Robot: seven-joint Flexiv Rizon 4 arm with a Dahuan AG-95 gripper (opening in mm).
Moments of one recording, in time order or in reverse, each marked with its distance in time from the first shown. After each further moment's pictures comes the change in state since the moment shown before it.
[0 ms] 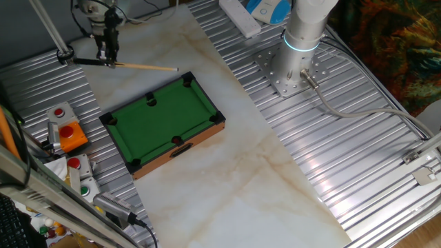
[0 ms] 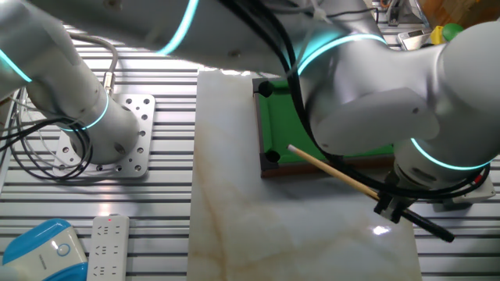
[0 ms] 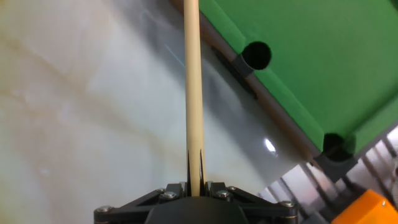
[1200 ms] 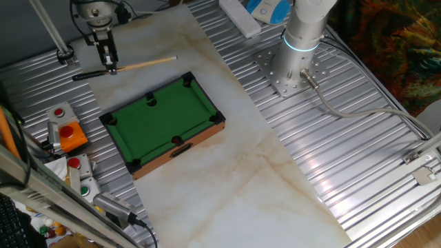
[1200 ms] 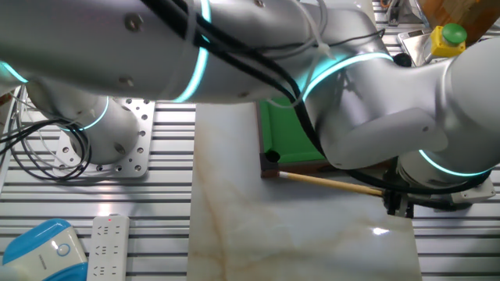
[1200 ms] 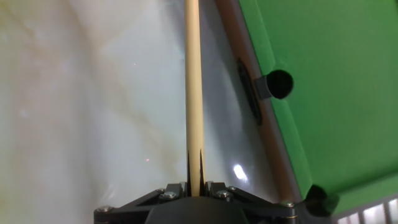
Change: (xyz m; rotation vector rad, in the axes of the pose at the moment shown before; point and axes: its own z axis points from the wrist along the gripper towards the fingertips) arm -0.002 -0.021 0.014 0.056 -0.023 -0.344
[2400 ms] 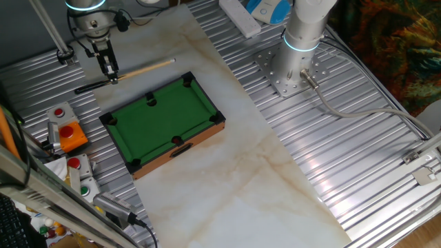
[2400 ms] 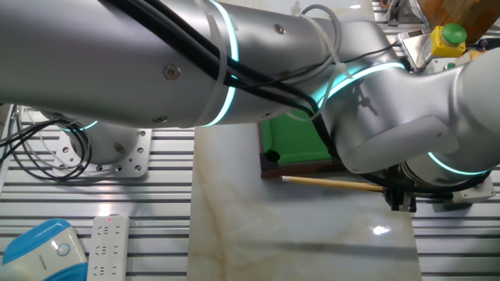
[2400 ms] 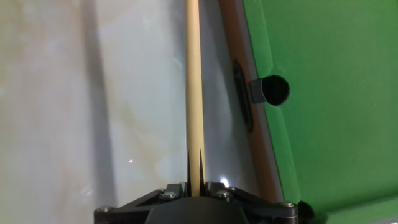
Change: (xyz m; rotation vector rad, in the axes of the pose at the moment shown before) arm 0.001 -0.012 0.019 0.016 -0.027 -0.079
